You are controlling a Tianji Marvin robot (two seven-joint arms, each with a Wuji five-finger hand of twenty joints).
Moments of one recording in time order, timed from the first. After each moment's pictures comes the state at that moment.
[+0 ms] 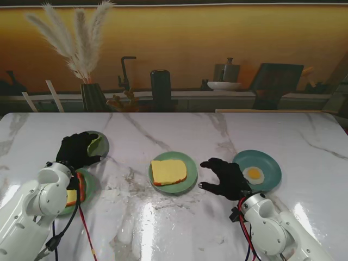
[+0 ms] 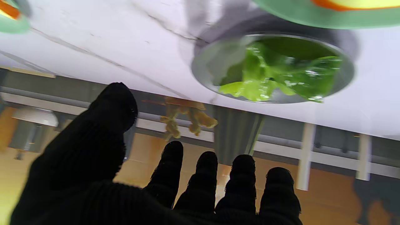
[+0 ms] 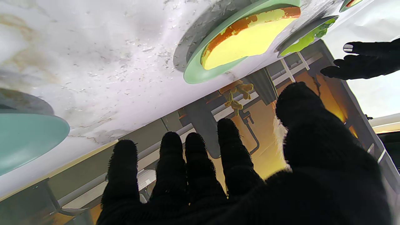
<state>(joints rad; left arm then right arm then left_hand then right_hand) 1.59 -1.07 -1.43 -1.58 0.87 0.09 -0.05 -1.78 -1.08 1.28 -1.71 -0.67 -0.13 -0.06 0.79 -0.42 0.37 0.07 0.21 0.17 0.37 0.32 0.18 0.20 0.22 0.33 0.08 0.23 0.25 0.52 -0.02 0.21 0.17 0.45 0.66 -0.29 0.41 -0.02 0.40 0.17 0.24 0.48 0.24 0.21 0.43 0.28 0.23 0.12 0.35 0.34 -0.12 0.34 0.80 0.63</state>
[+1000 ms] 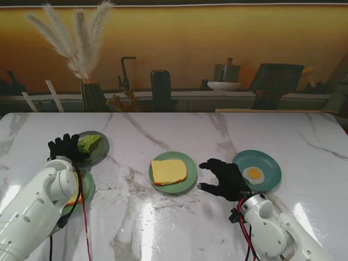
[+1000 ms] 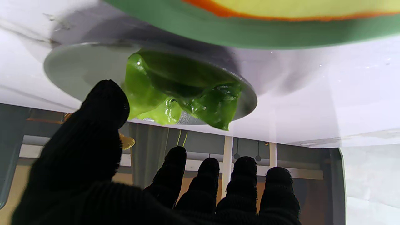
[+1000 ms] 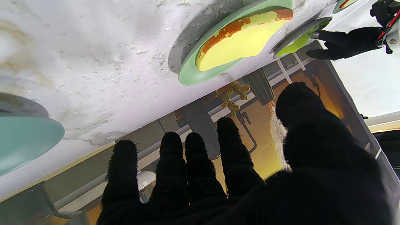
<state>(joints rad) 1.32 -1.08 -1.24 -1.20 0.84 0.38 0.06 -1.79 -1.08 1.28 -1.72 -0.67 -0.14 -0.05 0.80 -0.40 0.24 0.07 0.19 0.22 0.27 0.28 0.15 0.22 0.10 0.33 0.08 0.25 0.21 0.50 -0.05 0.21 0.29 0.29 0.66 -0.29 0.41 -0.02 0.41 0.17 0.25 0.48 0.24 0.21 0.43 0.28 0.23 0.12 0.35 0.34 -0.12 0.34 0.79 0.64</state>
